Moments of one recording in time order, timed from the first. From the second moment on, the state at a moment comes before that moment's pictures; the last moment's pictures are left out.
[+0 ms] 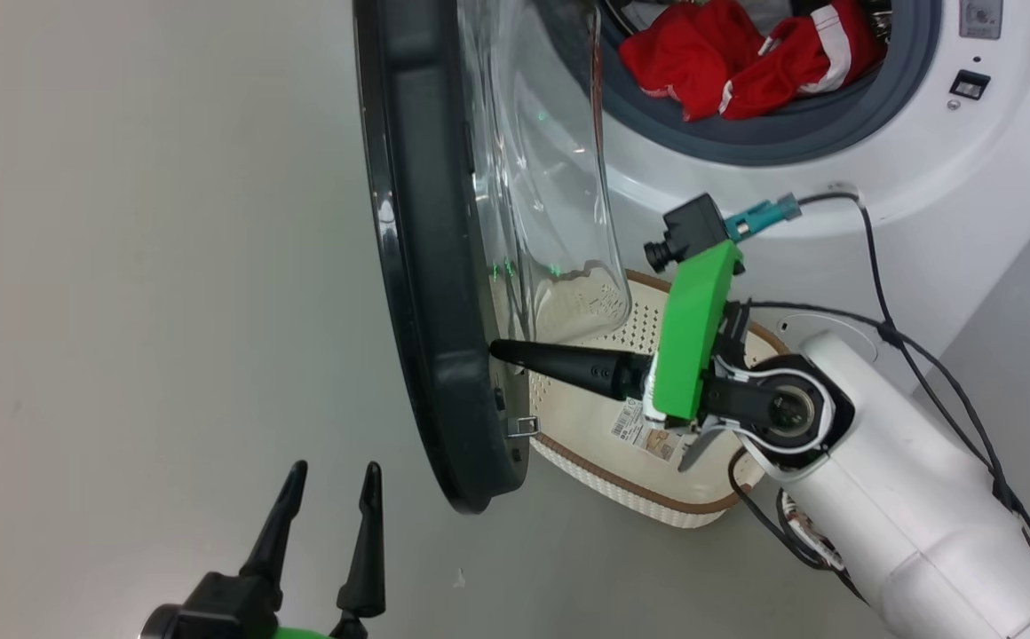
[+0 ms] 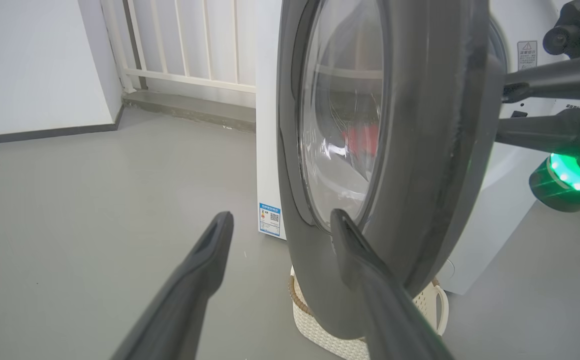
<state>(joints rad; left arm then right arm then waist) -0.04 0.04 -0.21 0.11 -0.25 0.09 -0.25 -0.74 -0.12 0.59 0.45 1.56 0.12 0.66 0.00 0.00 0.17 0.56</state>
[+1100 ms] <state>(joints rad) -0.04 0.04 -0.13 0.21 -0.19 0.00 -0.25 -0.42 -0.35 0.68 0.40 1.49 0.12 0.29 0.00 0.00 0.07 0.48</state>
